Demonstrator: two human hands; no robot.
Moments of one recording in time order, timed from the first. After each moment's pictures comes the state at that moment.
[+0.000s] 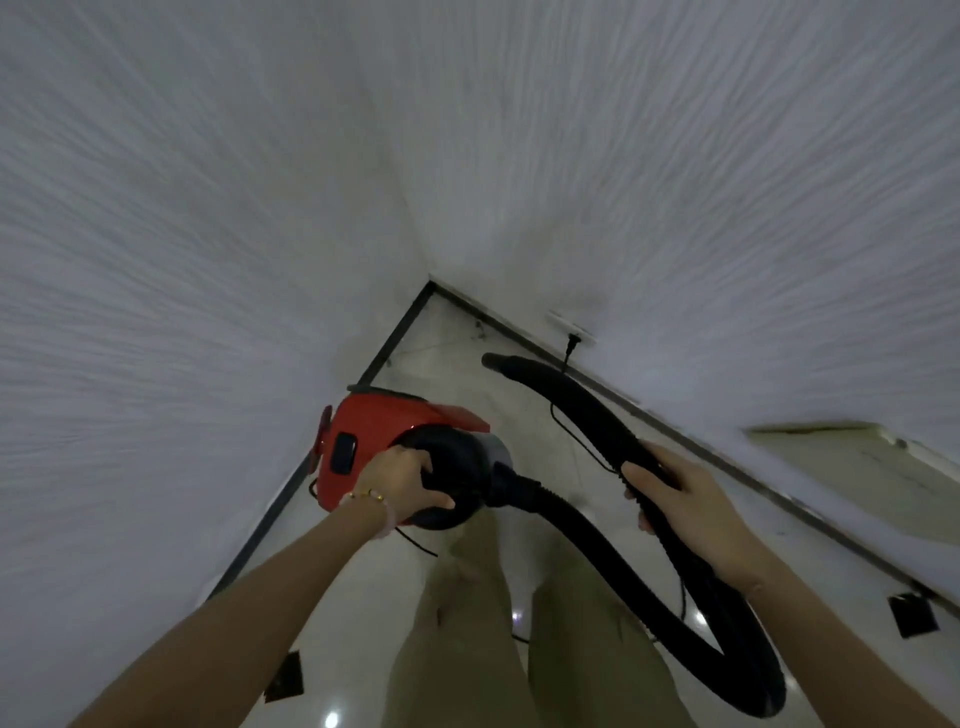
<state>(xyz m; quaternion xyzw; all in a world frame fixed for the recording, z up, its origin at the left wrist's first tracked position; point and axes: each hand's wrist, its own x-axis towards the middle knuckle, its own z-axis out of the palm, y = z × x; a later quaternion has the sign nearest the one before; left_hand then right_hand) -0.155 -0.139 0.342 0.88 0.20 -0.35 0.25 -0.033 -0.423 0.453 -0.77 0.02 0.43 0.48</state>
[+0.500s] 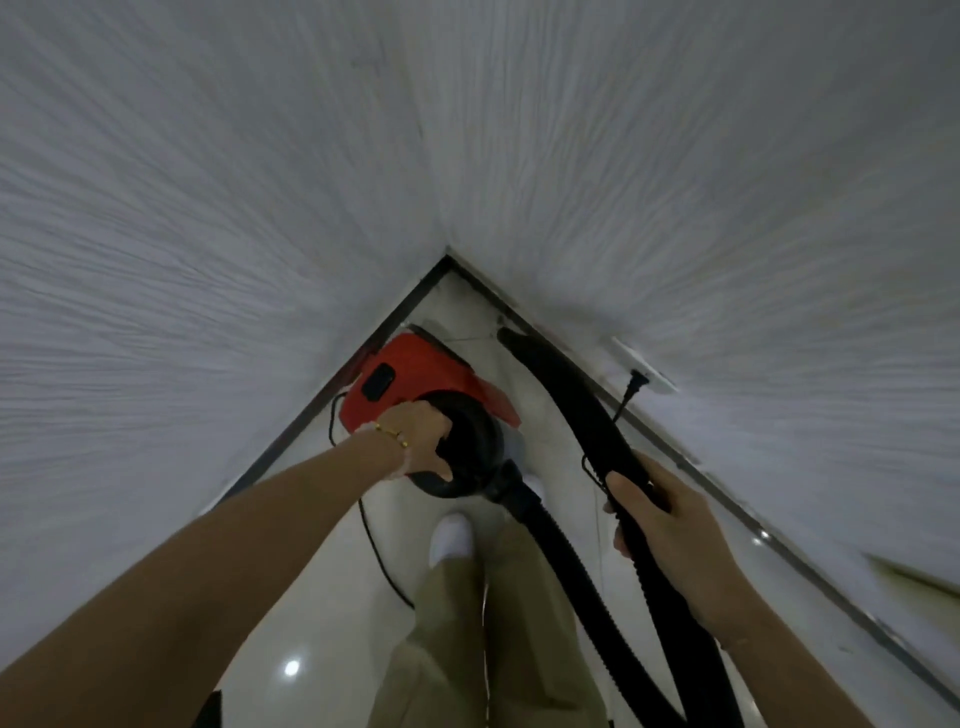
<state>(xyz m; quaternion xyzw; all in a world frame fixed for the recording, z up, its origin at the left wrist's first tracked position) -0.031 -0.069 0.125 0.87 0.06 -0.44 0.20 0.051 -0.327 0.268 -0.77 0.06 0.45 0.45</state>
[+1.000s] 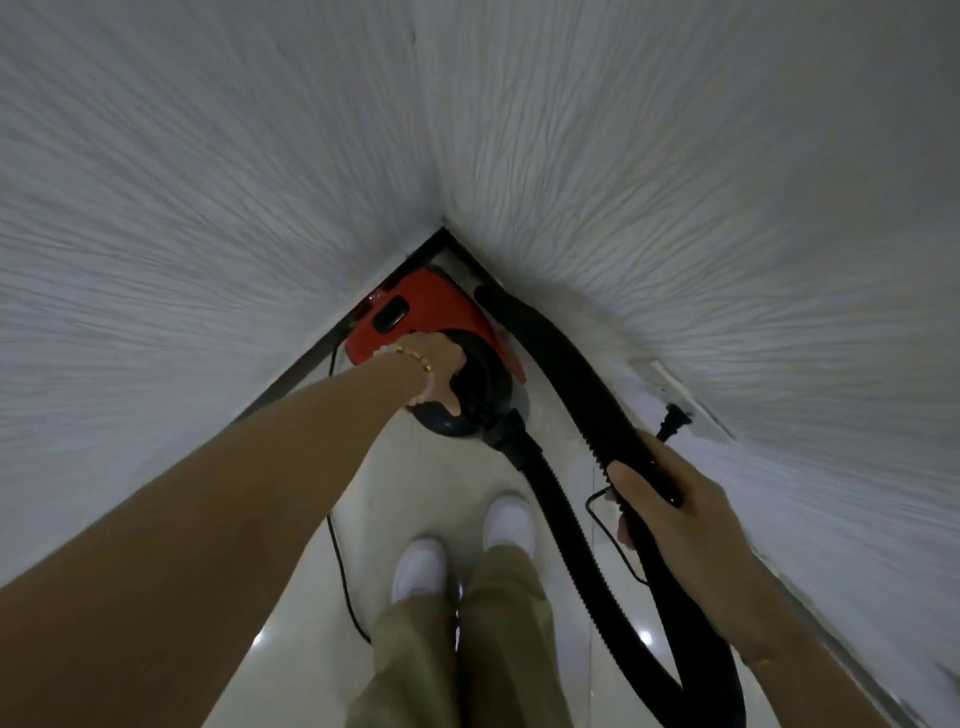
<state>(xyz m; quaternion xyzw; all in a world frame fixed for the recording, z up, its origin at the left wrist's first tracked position) 0.067 -0.026 0.002 0.87 0.08 -0.45 0.17 0.110 -0.288 0.175 -0.78 0.00 0.46 0.43</state>
